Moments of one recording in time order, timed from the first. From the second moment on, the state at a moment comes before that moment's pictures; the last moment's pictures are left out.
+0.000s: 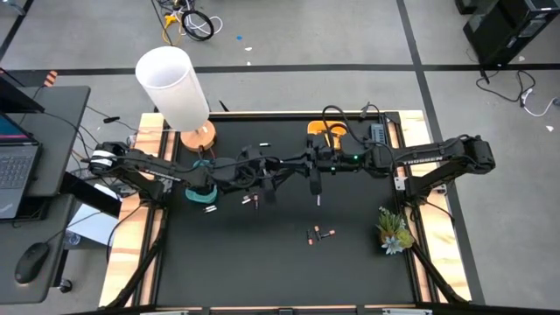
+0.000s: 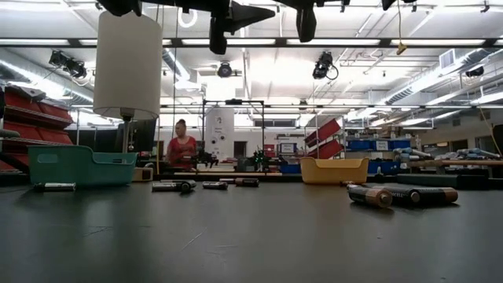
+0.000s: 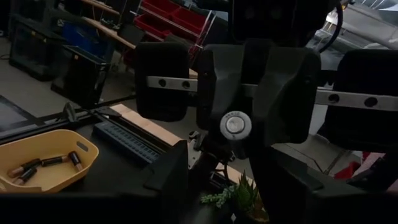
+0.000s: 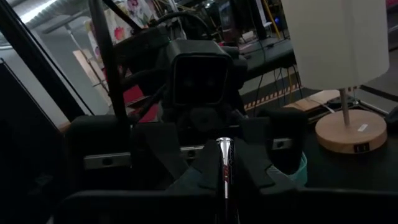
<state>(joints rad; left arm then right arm) -0.09 1.47 0.90 0.66 -0.37 -0.45 -0.04 1.36 0.97 0.34 -0.04 0.42</state>
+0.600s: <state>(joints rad) -0.09 1.47 0.89 0.70 -0.37 -0.45 -0.04 1.35 0.97 0.29 -0.08 0.42</state>
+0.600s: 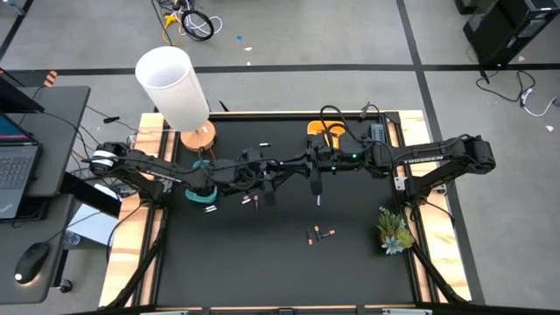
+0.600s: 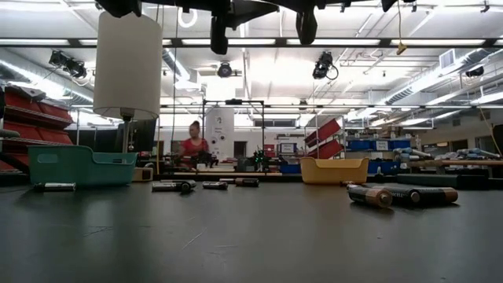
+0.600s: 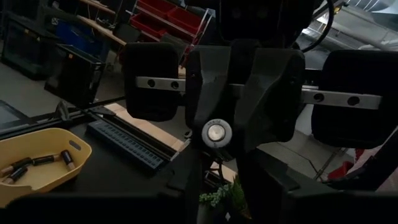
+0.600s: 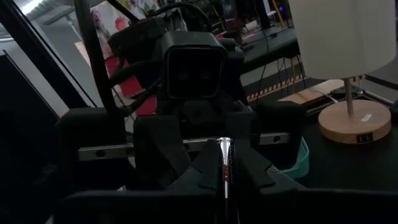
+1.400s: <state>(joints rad) -0.09 1.47 0.89 0.66 -0.42 -0.42 -0.04 1.36 0.97 0.23 -0.08 0.43</state>
